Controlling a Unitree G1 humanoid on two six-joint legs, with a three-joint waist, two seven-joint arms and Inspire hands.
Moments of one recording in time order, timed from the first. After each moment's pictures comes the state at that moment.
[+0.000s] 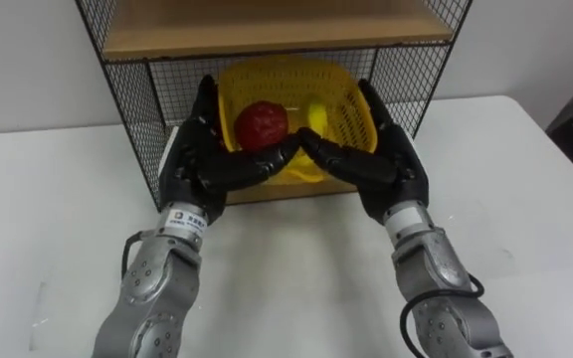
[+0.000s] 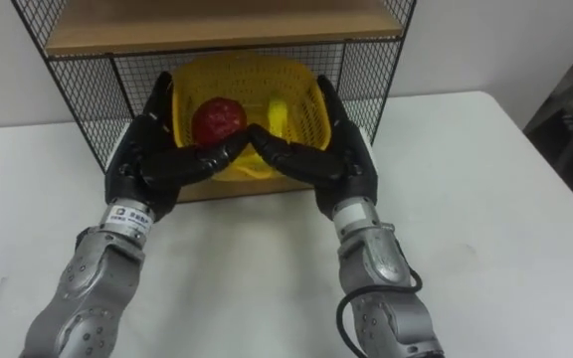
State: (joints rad) left arm -0.13 0.12 -0.21 0.10 -0.56 -0.02 0.08; right arm -0.15 -0.16 0.21 0.23 0.66 -0.09 -0.02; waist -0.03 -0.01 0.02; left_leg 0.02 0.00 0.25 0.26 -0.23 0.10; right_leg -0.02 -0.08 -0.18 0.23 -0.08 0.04
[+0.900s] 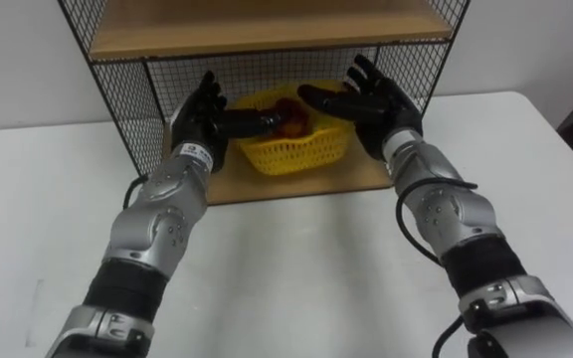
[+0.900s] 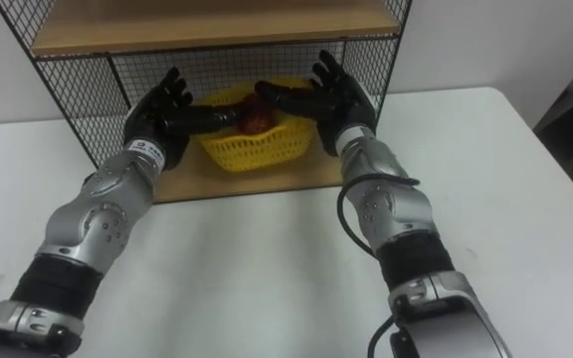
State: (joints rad) left arm -0.51 0.09 -0.08 0.48 -0.52 0.24 0.18; right arm -0.61 -0.17 0.10 0.68 0.63 0.14 -0.06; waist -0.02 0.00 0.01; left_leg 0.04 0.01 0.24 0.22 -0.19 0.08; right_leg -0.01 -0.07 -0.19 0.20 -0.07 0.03
